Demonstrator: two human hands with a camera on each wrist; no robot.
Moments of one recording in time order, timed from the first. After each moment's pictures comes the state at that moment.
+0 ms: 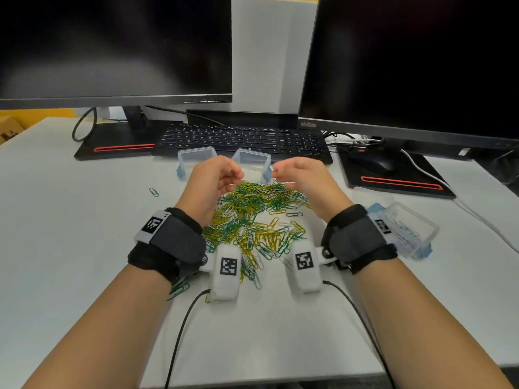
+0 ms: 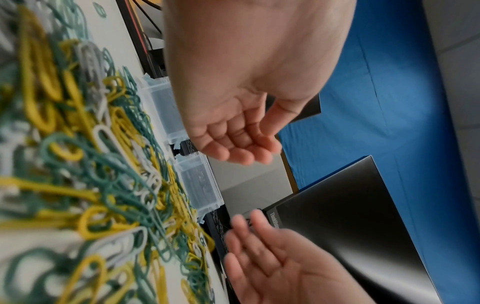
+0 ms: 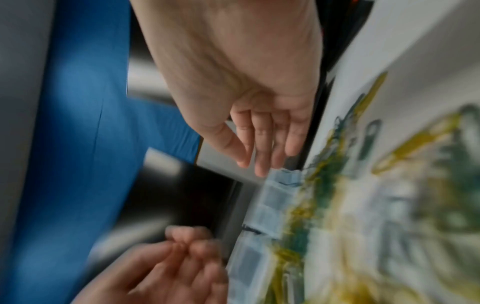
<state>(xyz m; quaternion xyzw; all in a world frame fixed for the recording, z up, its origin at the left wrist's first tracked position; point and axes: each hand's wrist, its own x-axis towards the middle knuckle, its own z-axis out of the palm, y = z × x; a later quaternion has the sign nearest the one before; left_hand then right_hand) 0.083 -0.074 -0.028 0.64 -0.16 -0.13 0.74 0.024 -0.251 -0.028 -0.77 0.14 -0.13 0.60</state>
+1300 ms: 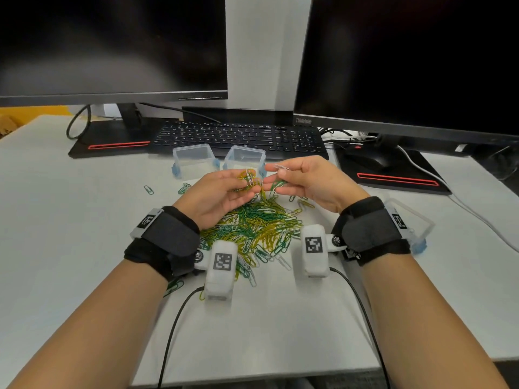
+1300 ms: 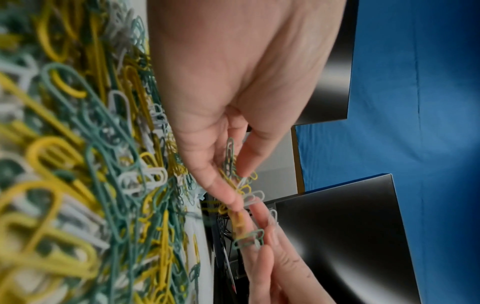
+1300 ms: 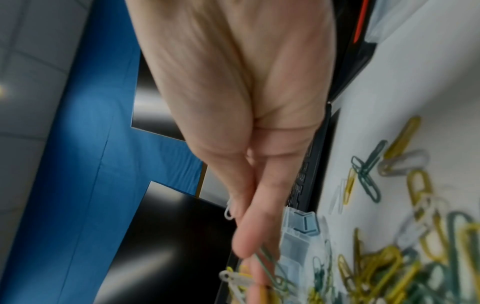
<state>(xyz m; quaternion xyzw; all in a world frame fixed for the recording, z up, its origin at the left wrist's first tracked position) 0.081 -0.080 -0.038 0.56 -0.11 -0.33 0.75 0.009 -0.268 -0.018 -0.71 0.04 0.02 0.70</state>
